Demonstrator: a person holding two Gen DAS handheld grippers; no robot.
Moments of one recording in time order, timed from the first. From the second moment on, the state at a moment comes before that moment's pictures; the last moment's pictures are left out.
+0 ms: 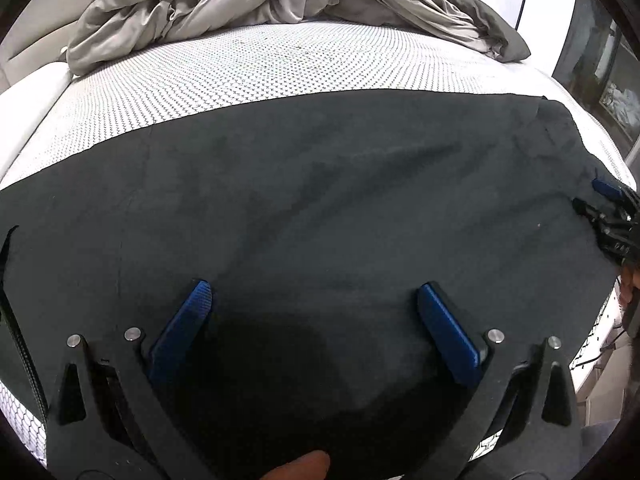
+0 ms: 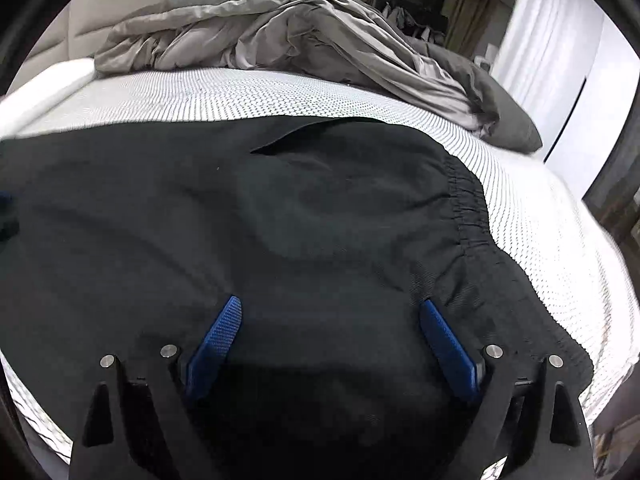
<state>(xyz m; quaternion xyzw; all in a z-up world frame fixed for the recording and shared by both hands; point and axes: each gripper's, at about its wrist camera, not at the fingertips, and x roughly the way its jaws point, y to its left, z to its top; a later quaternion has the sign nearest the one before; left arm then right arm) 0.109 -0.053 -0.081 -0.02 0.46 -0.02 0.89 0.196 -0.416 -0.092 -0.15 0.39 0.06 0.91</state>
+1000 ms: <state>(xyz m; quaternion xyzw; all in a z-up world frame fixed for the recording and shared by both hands) 0.134 -0.077 -0.051 0.00 0.47 -0.05 0.88 0.200 -0.376 -0.055 -0.18 0.44 0.09 0.87</state>
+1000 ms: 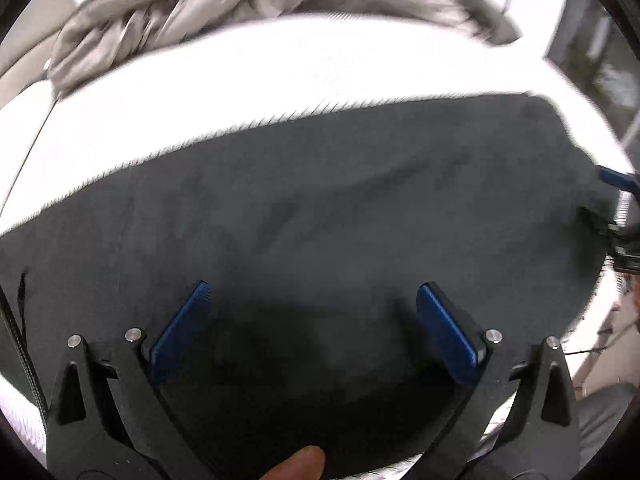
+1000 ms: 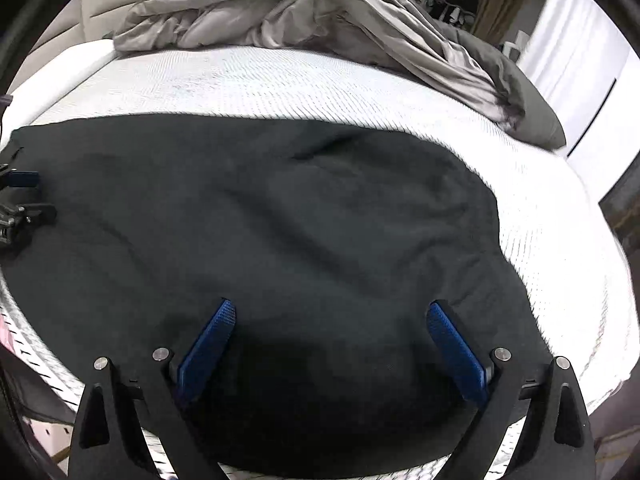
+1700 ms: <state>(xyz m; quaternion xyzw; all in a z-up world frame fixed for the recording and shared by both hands) 0.146 -0.118 -0.089 0.02 0.48 -0.07 0.88 0.185 -0.398 -0.080 -0.23 0.37 0.04 0.90</state>
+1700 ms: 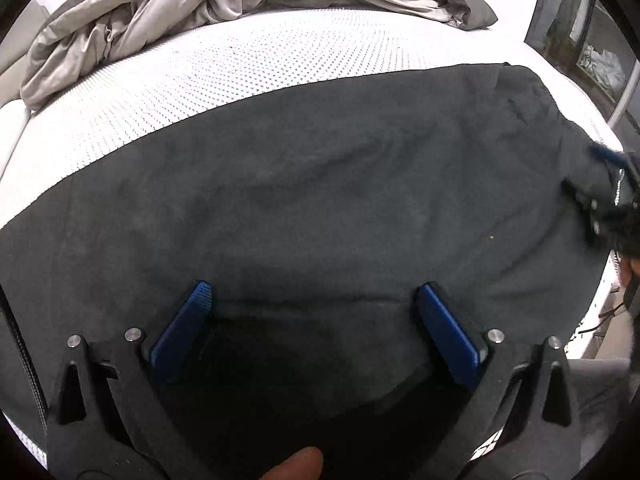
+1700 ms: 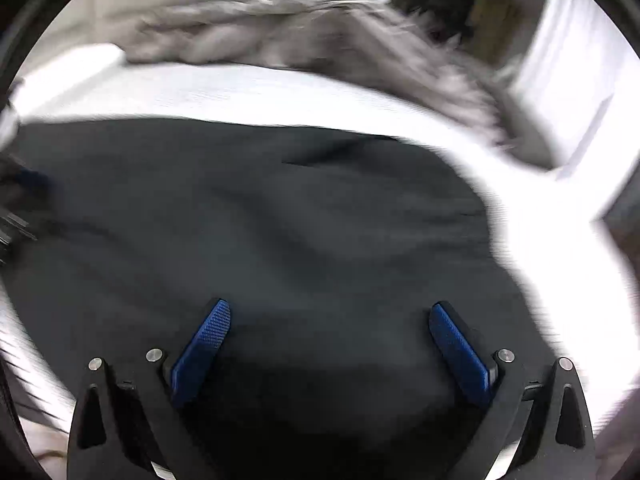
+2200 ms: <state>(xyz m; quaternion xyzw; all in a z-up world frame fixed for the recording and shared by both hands) 0.154 -0.191 -0.092 0.04 0.46 -0.15 0.87 0.169 -0.369 -0.076 -0.12 0.38 0.14 0.91</state>
